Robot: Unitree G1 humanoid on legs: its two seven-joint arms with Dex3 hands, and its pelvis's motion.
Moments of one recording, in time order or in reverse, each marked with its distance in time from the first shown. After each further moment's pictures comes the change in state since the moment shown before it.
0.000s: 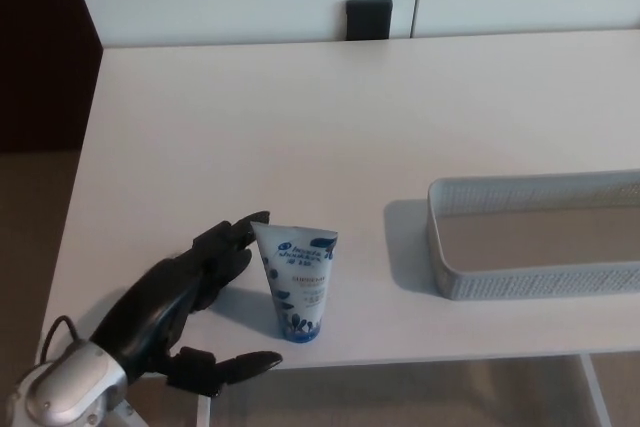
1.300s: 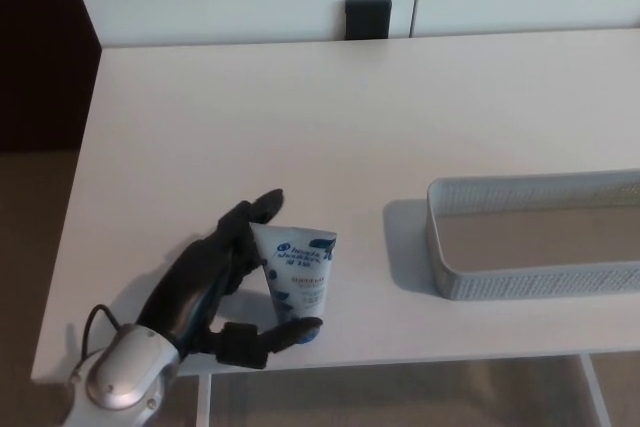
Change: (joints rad) left_arm -0.034 -0.129 -0.051 -0.101 0.090 0.206 0.153; right_arm -0.036 0.000 -0.009 -0.011 0.004 -0.018 0.041
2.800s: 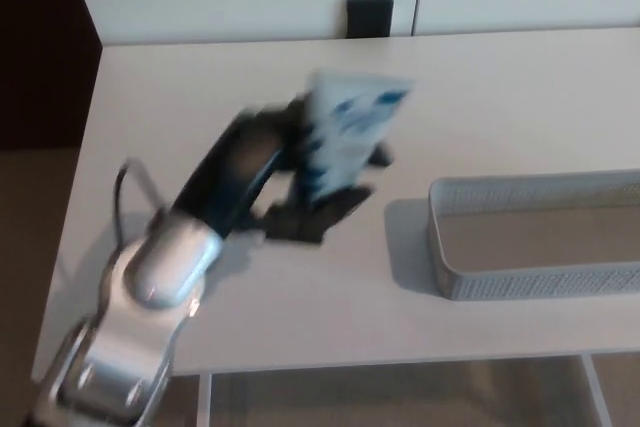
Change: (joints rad) left_arm -0.372 0.010 -0.087 -0.107 0.163 -0.055 0.016; right_arm -0.054 0.011 0.008 0.008 -0.004 0.011 0.008
